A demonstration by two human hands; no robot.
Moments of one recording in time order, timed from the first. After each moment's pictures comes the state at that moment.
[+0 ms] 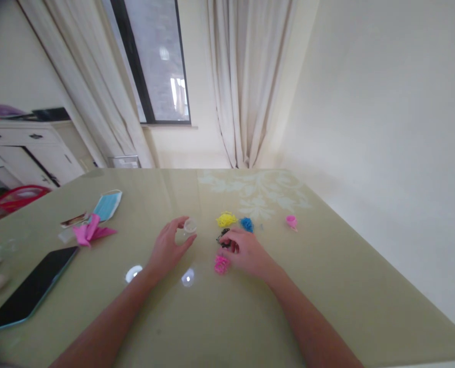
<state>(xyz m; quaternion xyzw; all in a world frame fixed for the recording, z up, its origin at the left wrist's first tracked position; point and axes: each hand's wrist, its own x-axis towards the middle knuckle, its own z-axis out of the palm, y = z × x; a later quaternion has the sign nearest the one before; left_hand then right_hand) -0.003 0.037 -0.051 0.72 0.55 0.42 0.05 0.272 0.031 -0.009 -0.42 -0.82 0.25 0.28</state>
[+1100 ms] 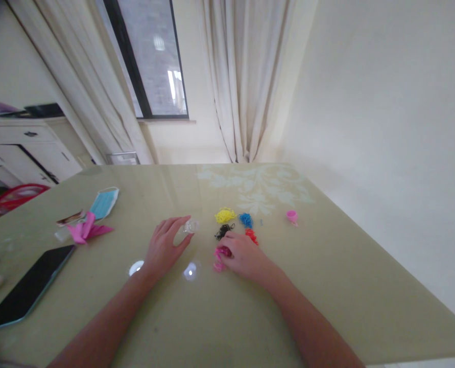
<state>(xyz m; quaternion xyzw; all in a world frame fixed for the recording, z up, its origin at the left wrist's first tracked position) -0.004 0.029 -0.047 0.76 0.52 0.37 -0.09 0.264 0.019 -0.009 -0.43 -0.86 0.20 0.17</state>
